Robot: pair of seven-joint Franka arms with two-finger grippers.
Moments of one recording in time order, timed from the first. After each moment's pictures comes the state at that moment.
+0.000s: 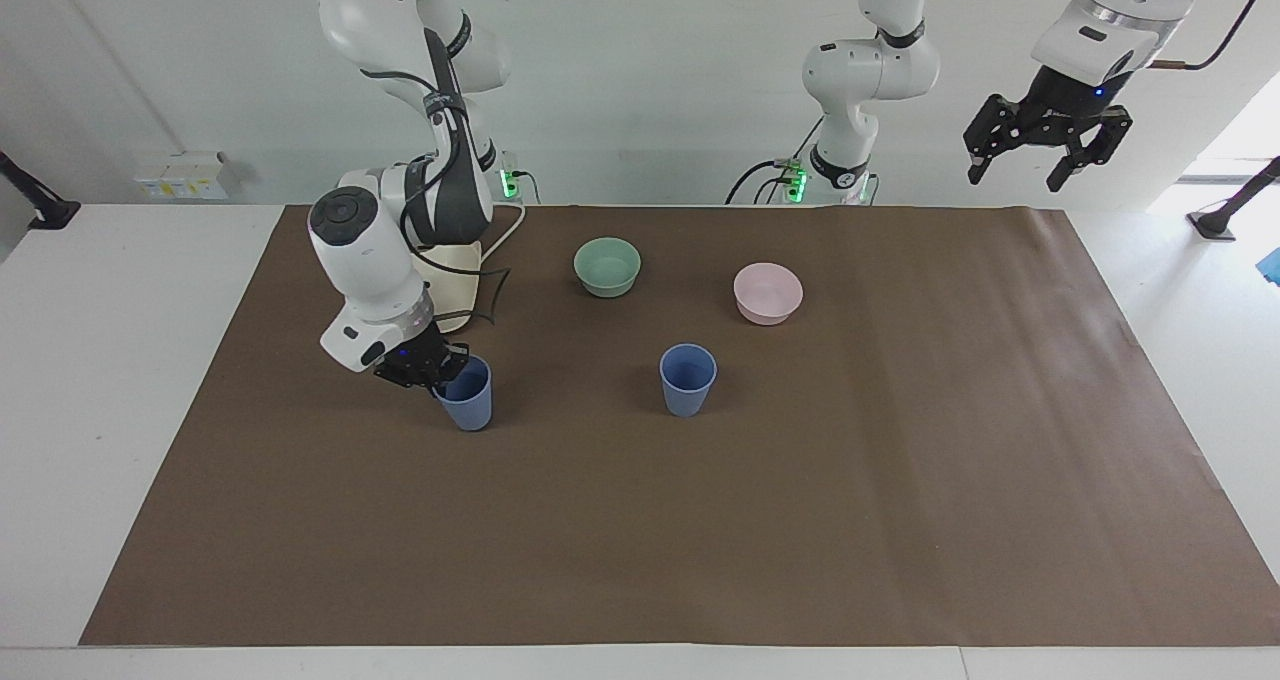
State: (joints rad) left arm -0.03 -0.12 -0.04 -1.57 -0.03 1.47 0.10; right arm 0.15 0.25 -0.03 -1.85 0.04 2.17 0.01
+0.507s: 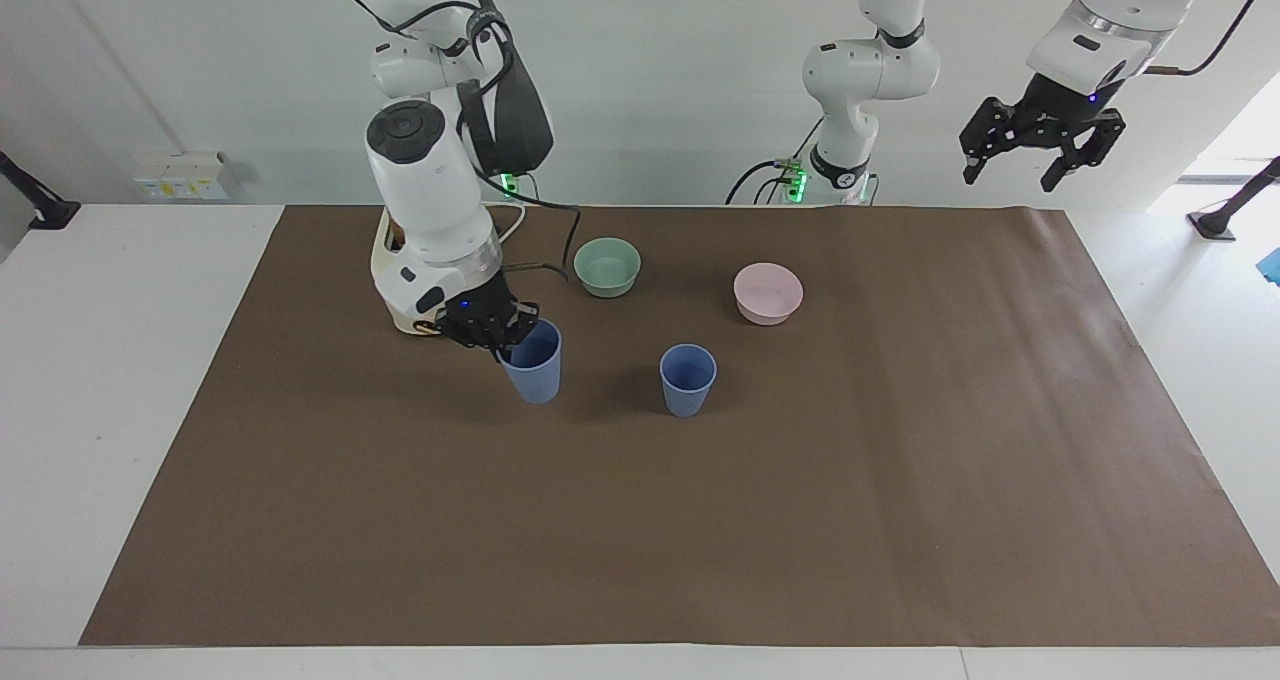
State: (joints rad) left arm -0.02 -0.12 -0.05 -1.57 -0.03 1.46 0.10; right arm 0.32 0.25 -0.03 -1.60 0.08 1.93 0.28
